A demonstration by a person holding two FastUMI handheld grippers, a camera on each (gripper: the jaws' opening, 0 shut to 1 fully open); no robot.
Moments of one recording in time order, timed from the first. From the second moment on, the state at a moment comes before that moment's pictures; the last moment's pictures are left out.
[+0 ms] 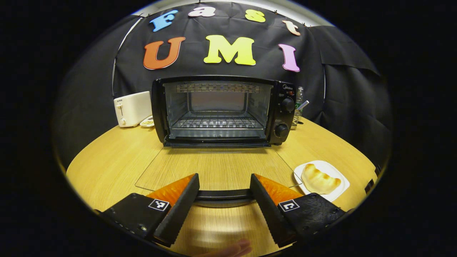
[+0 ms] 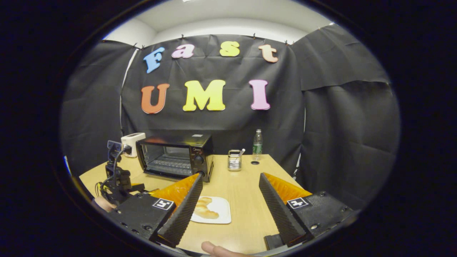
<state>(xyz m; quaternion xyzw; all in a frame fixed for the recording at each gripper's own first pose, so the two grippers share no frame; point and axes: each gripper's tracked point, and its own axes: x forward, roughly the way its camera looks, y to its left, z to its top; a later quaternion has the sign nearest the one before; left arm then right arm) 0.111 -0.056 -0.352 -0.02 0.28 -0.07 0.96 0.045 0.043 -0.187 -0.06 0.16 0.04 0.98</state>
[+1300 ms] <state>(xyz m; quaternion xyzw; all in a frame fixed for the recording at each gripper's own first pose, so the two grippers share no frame) -0.005 0.030 -0.049 0.00 0.05 -0.02 1.00 0.097 0.095 -0.384 -0.01 0.36 0.17 0.92</state>
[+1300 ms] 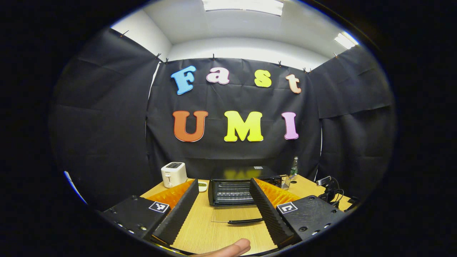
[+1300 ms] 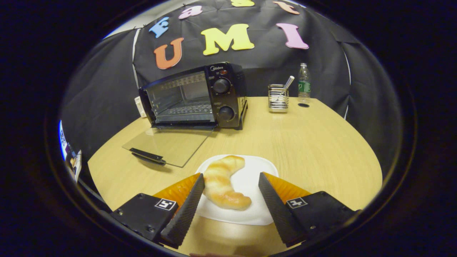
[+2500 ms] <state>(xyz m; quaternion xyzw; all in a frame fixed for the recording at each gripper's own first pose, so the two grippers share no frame) 0.001 0.017 -0.072 0.03 0.06 -0.05 1.00 0.089 0.139 -0.366 -0.01 0.37 0.20 0.91</state>
